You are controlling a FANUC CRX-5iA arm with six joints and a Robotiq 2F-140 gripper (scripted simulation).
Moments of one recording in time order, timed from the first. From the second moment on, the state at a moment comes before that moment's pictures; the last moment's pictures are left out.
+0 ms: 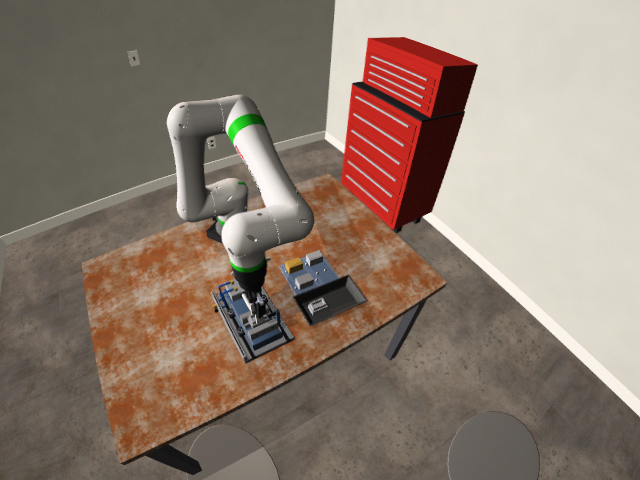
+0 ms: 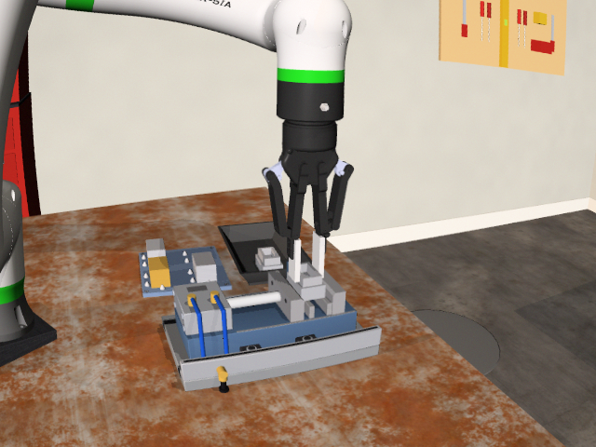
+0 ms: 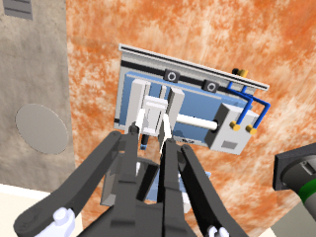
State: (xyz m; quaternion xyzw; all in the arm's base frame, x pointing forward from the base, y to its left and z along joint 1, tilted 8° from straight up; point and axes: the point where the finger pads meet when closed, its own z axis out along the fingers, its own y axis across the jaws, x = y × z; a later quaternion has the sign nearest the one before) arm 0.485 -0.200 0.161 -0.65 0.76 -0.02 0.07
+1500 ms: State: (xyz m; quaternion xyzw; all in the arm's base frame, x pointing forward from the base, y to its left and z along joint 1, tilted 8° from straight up) arm 0.479 -0.203 0.206 -0.65 0.76 -0.02 0.07
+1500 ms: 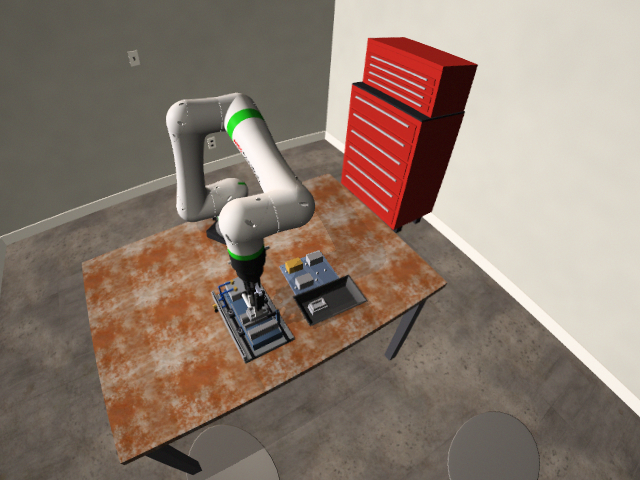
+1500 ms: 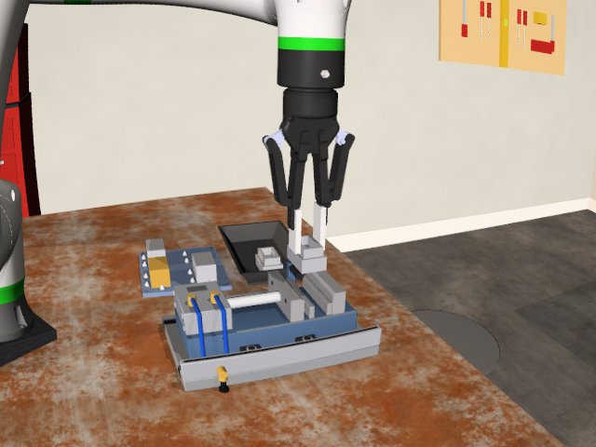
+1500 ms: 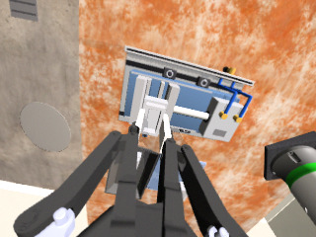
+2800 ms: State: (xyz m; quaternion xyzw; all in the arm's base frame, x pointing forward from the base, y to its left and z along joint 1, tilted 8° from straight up) arm 0.553 0.053 0.230 -0.63 0.78 -0.02 0.07
